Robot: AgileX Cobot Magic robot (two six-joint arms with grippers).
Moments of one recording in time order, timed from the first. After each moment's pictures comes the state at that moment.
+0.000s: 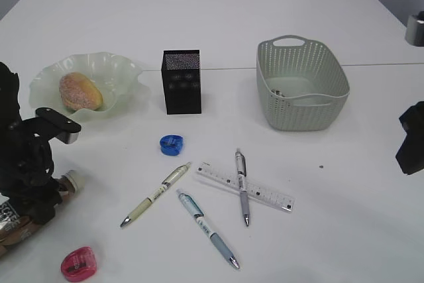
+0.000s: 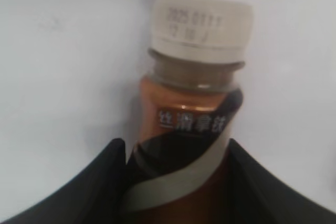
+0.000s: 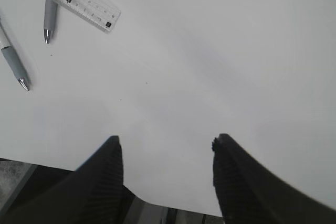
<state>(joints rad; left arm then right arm) -0.23 1.88 -0.97 0.07 0.73 0.24 0.19 1.25 -0.99 0.09 1.13 0.01</state>
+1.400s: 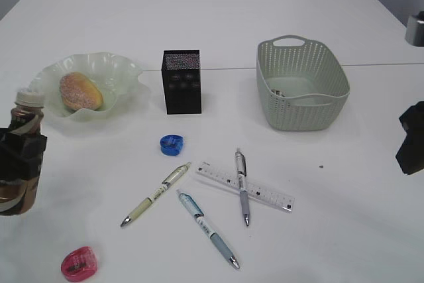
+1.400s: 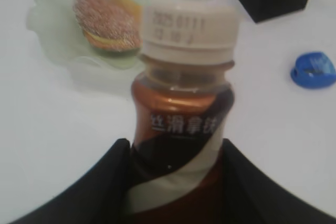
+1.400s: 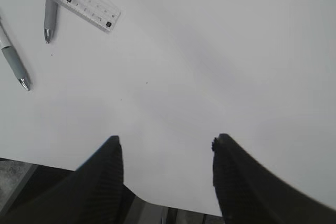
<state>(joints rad) -0.22 1.40 -0.39 -0.14 -0.36 0.18 0.19 1.25 -0.99 0.09 1.13 0.01</state>
